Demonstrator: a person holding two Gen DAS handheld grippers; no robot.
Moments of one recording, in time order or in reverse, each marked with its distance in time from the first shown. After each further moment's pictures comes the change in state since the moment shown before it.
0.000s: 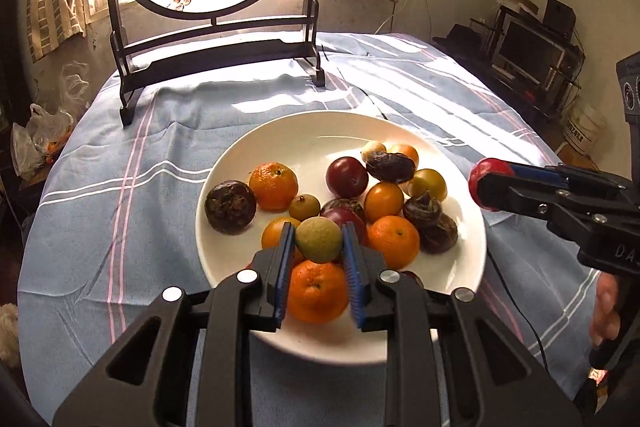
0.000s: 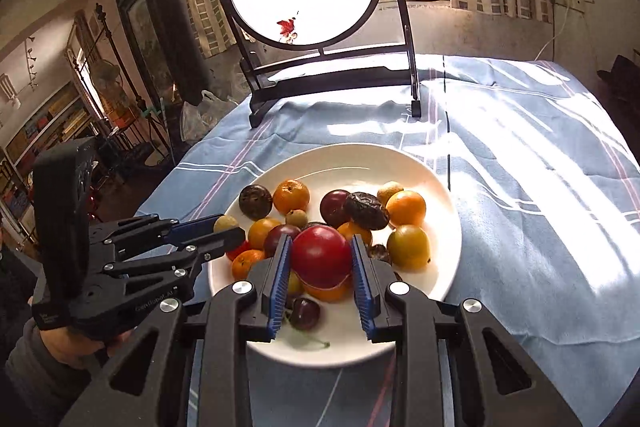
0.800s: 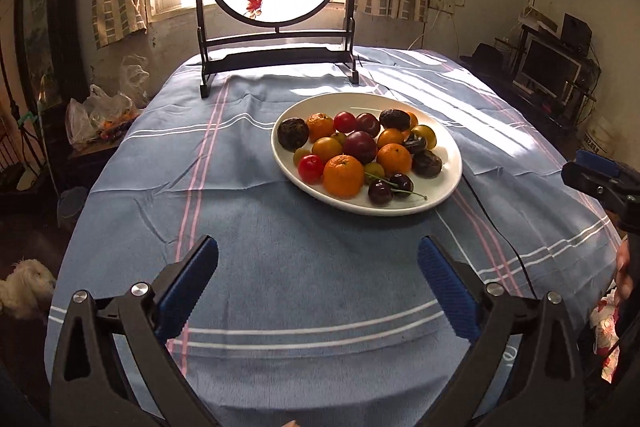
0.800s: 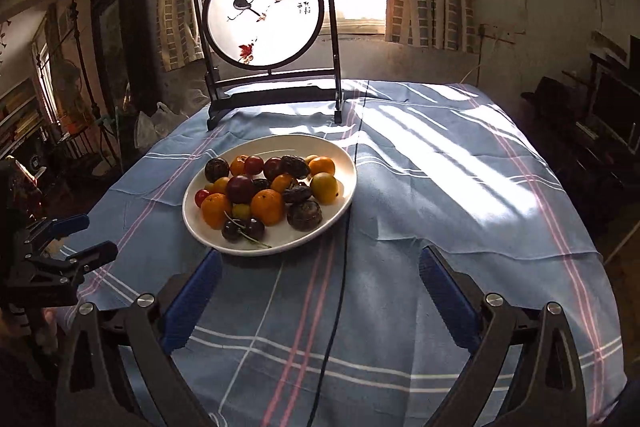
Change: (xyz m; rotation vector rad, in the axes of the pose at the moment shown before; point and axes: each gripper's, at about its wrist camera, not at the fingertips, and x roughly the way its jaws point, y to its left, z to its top) left arm -0.135 -0.015 -0.108 -0.068 -0.100 0.152; right arm -0.140 0.004 -0.098 -0.012 -0.127 -0.266
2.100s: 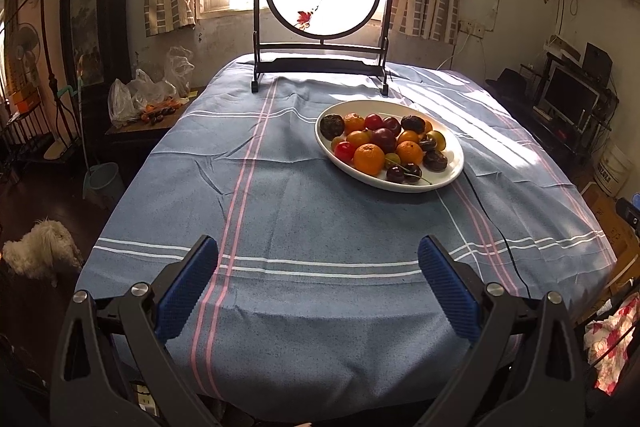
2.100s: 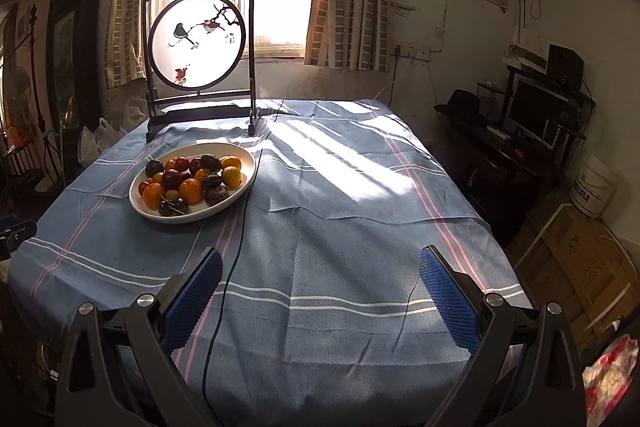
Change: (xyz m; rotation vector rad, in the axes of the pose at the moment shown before) left arm -0.072 0.010 -0.039 -0.107 -0.029 0.086; right arm -0.105 -0.044 -0.050 0.024 -0.087 -0.256
